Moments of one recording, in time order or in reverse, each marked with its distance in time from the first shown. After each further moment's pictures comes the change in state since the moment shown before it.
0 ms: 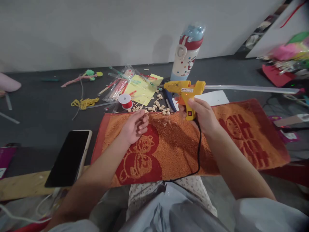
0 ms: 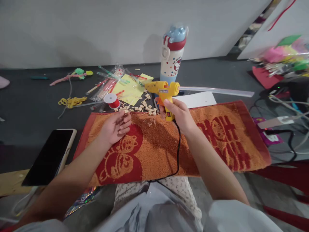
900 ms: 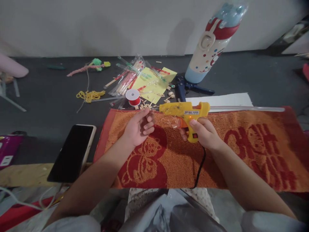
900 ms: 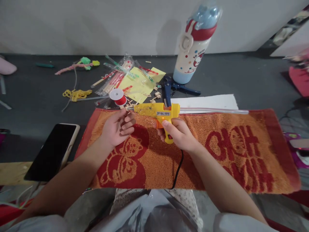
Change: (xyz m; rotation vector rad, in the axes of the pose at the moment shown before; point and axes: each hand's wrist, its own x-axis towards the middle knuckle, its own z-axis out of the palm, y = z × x) left_hand -0.001 0.002 -0.004 -0.184 0.060 0.001; right_hand -0.013 0.028 0.012 -0.208 -0.237 0.121
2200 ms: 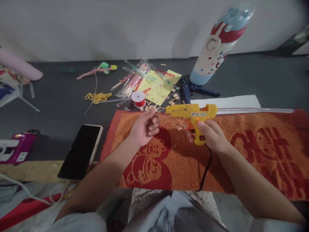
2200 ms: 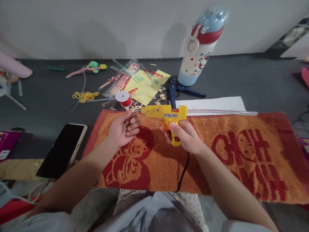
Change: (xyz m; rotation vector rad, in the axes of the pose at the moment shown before) left_hand -0.001 -0.001 0.000 0.017 -0.003 0.020; right_hand -0.003 -0.004 -0.001 0.020 0.021 0.097
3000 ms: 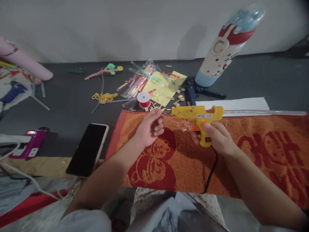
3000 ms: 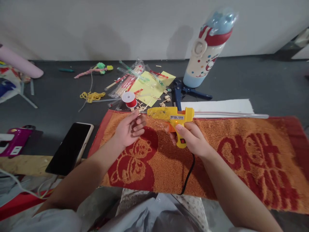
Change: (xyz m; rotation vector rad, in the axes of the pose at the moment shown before) left_hand 0.000 -0.003 -0.003 0.010 -0.047 0.038; right_hand 0.000 -0.001 0.000 -0.004 0.011 -0.001
